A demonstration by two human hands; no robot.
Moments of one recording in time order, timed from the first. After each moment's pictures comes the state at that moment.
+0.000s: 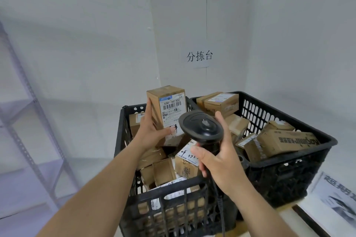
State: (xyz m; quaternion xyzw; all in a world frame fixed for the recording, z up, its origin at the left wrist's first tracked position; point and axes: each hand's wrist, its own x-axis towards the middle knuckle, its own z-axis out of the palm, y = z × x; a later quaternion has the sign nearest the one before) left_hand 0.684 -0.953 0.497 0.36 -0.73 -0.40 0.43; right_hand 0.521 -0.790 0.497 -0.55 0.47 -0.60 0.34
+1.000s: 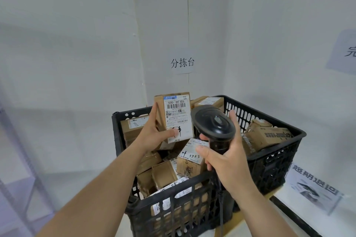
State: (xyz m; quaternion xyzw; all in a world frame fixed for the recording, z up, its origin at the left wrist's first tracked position) left_hand 0.704 -0.943 0.517 0.33 -0.73 -0.47 0.36; right_hand 0.567 -0.769 0.513 -0.49 0.54 -0.65 0.18
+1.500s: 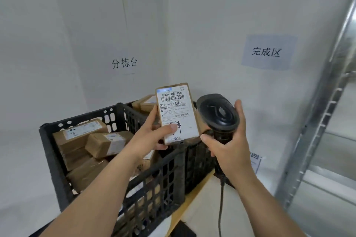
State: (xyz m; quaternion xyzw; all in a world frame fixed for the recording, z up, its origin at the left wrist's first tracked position) left_hand 0.634 -0.853 0.535 0.18 -0.73 -0.61 0.25; right_hand 0.530 -0.674 0.534 -0.37 0.64 -0.67 0.00
